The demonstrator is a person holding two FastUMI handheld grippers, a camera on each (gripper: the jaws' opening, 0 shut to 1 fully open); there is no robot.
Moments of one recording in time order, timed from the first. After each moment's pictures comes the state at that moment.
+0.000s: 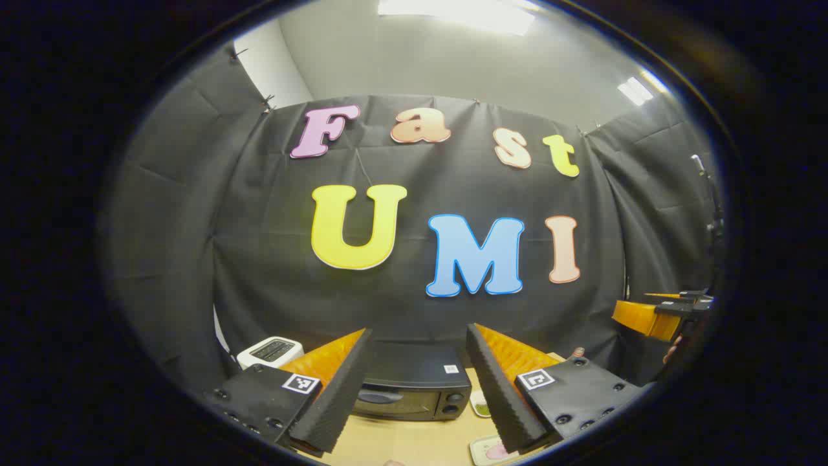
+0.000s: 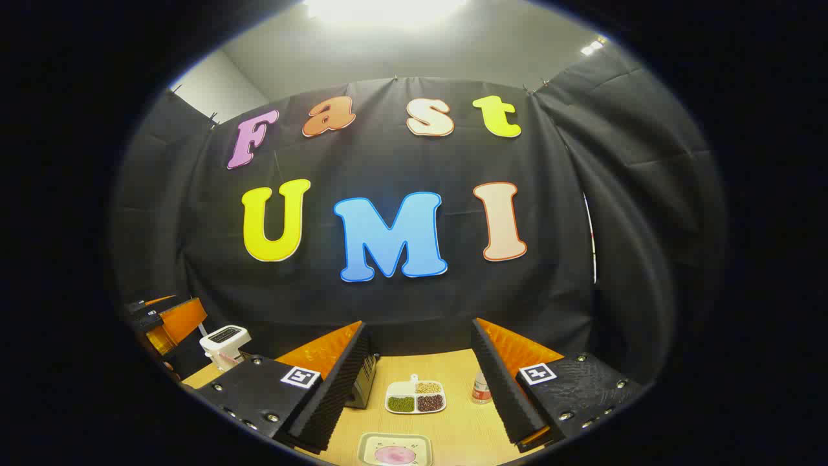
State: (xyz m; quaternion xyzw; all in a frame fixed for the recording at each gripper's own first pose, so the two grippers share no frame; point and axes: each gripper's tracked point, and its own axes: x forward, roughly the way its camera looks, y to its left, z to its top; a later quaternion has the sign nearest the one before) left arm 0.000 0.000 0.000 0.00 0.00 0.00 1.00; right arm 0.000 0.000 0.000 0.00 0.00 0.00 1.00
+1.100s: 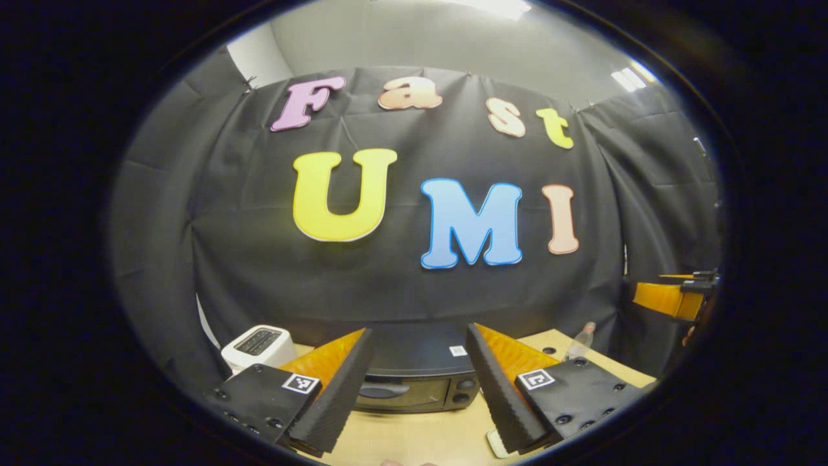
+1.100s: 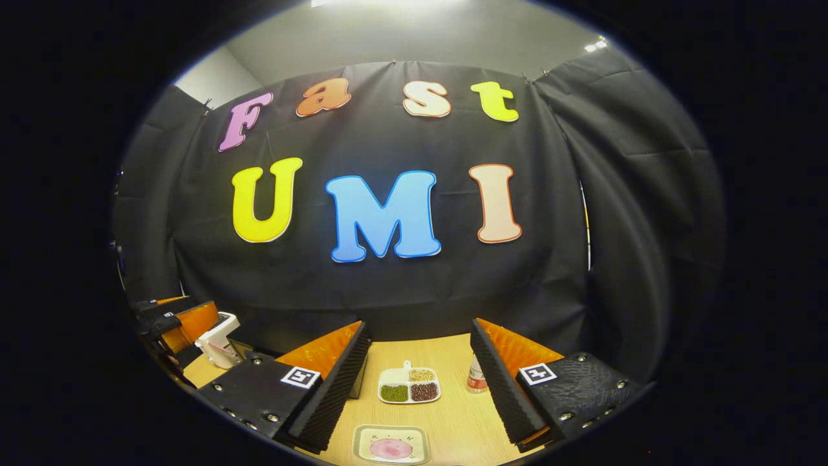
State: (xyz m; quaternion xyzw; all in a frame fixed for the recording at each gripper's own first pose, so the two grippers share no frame) left arm 0.061 0.027 -0.075 0.01 0.08 -0.04 1.00; right arm 0.010 -0.002 -0.039 -0.01 0.05 -0.03 1.00
